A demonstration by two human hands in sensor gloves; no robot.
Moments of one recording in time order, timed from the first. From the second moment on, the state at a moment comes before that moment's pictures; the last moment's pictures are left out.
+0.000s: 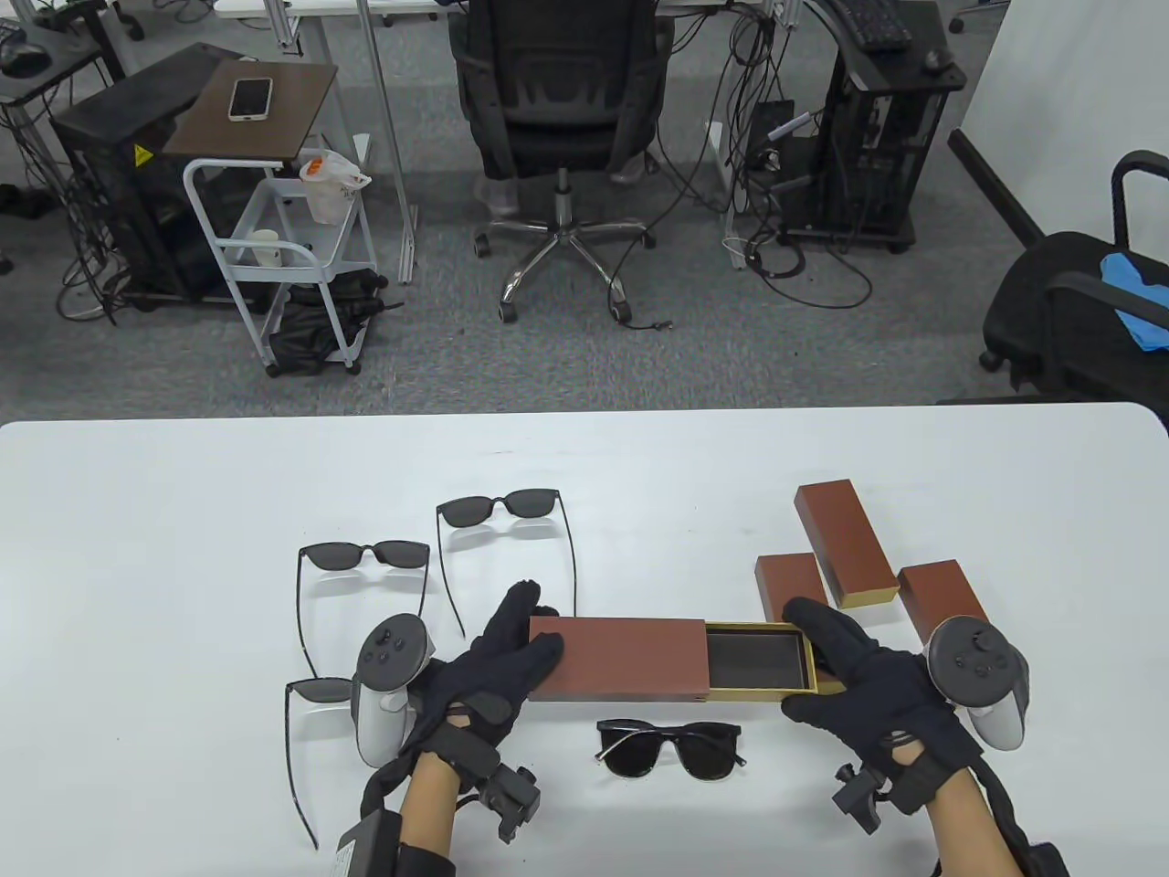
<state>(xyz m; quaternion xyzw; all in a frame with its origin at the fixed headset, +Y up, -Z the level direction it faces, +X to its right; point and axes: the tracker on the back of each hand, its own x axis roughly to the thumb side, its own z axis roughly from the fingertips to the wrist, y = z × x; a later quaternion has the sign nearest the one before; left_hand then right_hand) -0.157 -0.724 -0.311 -0.18 -0.08 0.69 0.70 0.251 -0.678 -0.299 0.19 0.00 0.84 0.51</state>
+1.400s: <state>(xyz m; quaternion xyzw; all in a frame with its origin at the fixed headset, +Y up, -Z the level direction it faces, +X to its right) -0.198 -0.740 -0.307 0.00 0.10 0.71 0.69 0.122 -0.734 -0.283 0.26 -0.05 0.97 0.02</state>
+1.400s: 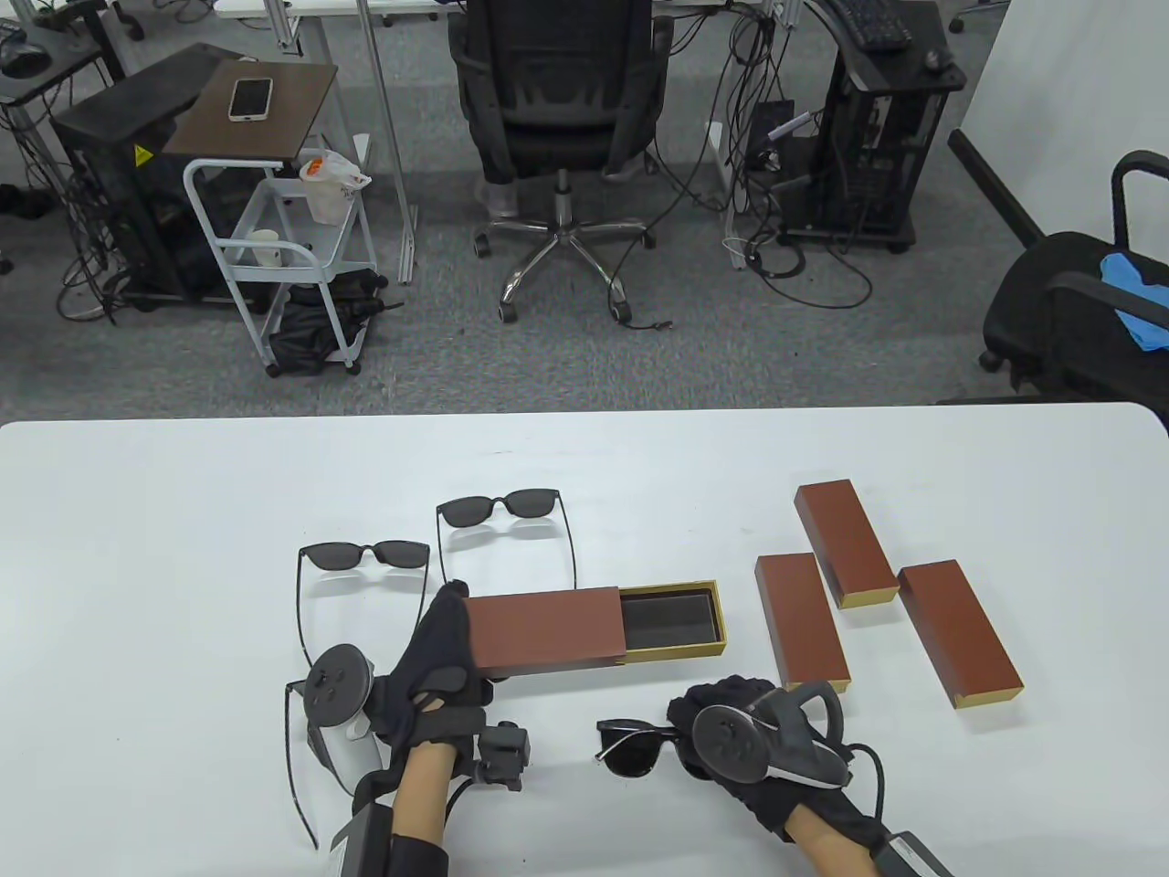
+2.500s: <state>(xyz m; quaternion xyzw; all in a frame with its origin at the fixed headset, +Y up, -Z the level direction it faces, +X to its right) -0.196 -0.745 -0.305 -0.04 0.13 0.70 0.70 0.117 -0.702 -0.271 0.26 -0.11 0.96 -0.02</state>
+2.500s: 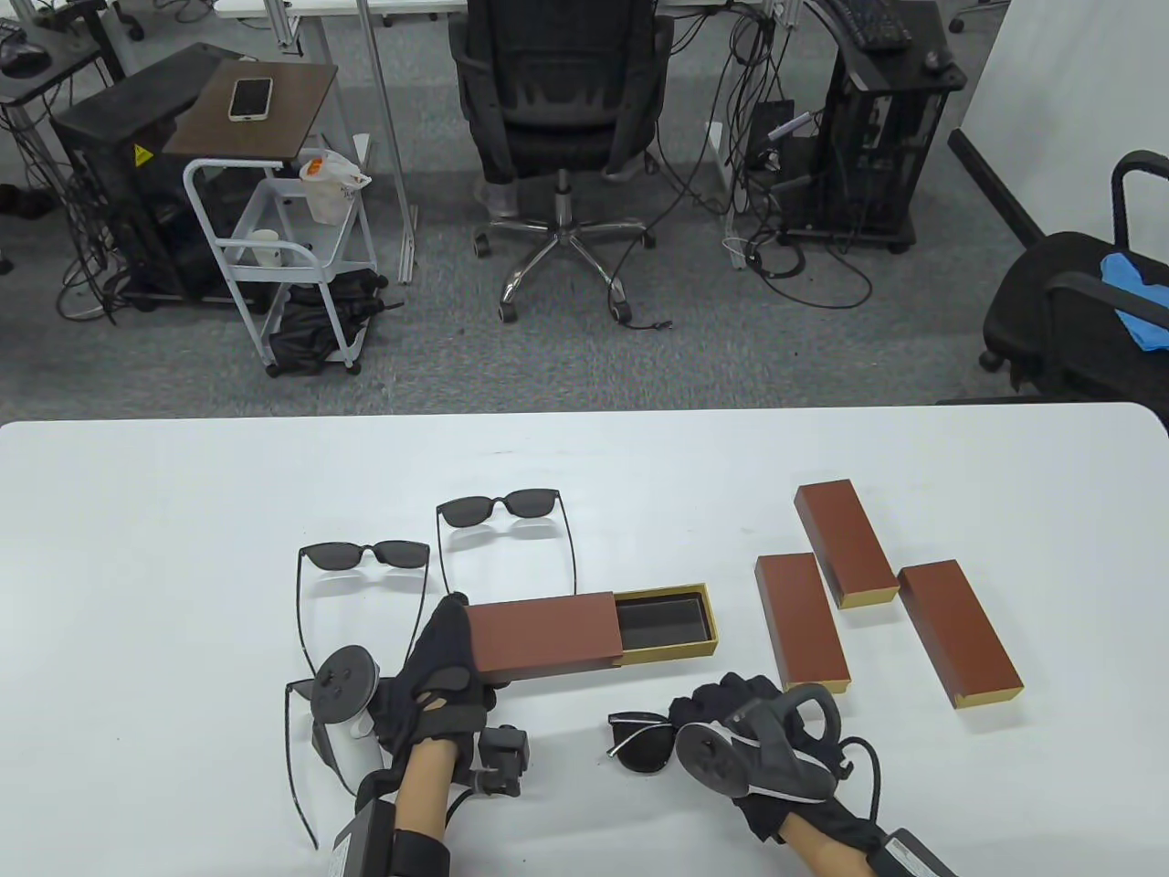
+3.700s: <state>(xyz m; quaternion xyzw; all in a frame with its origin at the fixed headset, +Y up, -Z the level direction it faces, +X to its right) -0.168 -0.740 -0.304 -0.07 0.07 0.71 0.70 0.117 -0.599 -0.303 0.22 -0.15 0.94 -0.21</state>
